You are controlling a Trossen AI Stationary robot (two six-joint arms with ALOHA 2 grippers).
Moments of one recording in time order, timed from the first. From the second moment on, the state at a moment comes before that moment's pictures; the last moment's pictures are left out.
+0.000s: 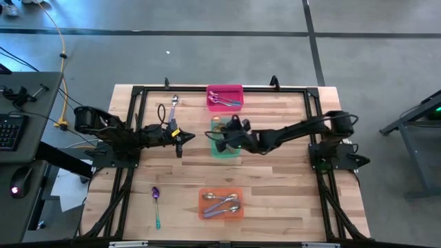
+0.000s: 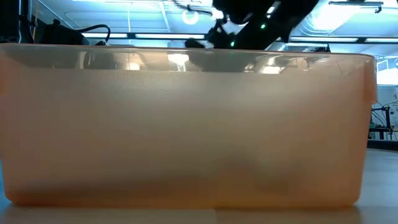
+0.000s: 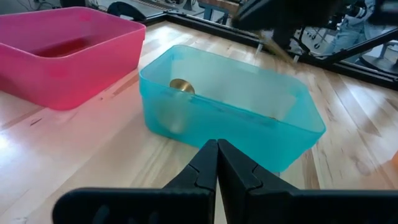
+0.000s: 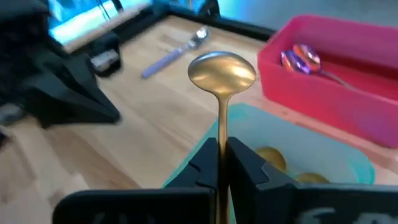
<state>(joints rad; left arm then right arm) 0.19 1.52 0.04 1.25 -0.06 -0.23 0.04 1.80 1.07 0.12 0.64 0.63</state>
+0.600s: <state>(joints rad) 0.19 1.52 0.04 1.25 -0.06 -0.23 0.00 1.87 1.10 -0.02 0.59 0.70</state>
